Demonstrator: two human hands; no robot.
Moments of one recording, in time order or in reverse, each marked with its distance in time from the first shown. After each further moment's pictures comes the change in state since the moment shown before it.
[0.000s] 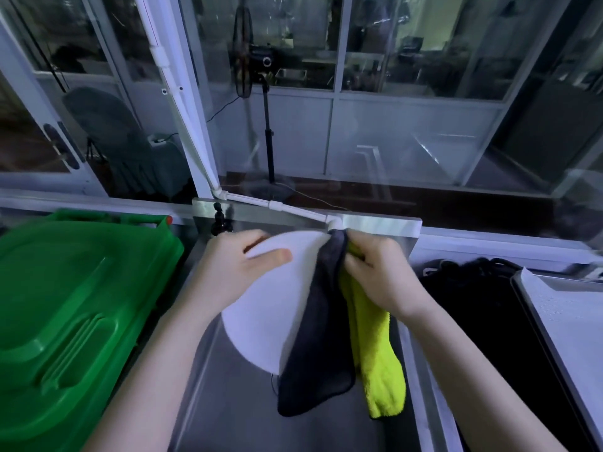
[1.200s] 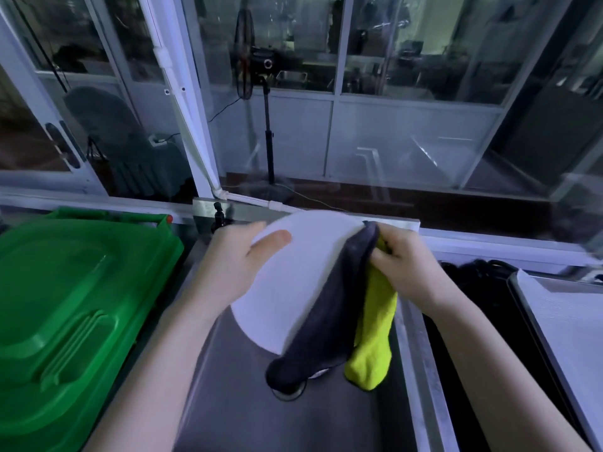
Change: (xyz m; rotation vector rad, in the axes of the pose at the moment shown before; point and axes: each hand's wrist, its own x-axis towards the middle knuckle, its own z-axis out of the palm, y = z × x) left_hand -0.002 0.016 0.004 0.004 0.045 0.122; right_hand -0.005 0.002 -0.028 0.097 -0.004 0.059
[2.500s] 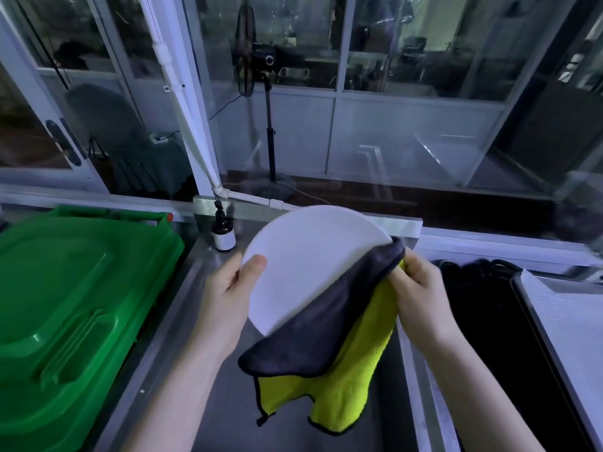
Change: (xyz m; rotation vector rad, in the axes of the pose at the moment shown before) left_hand -0.041 -0.038 0.026 -0.454 0.147 -0.356; right_hand -0.034 0.026 0.021 0.499 0.289 0.291
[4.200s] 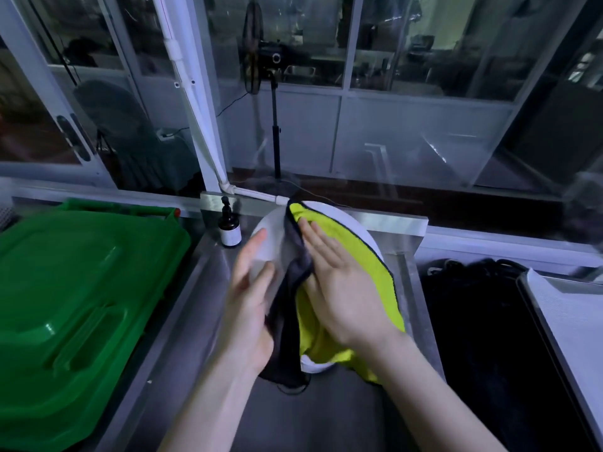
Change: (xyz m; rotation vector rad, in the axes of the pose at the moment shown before) left_hand -0.028 0.011 0.030 -0.590 0.019 -0.016; right_hand -0.012 -0.008 0.074 -0.882 -0.357 -0.520
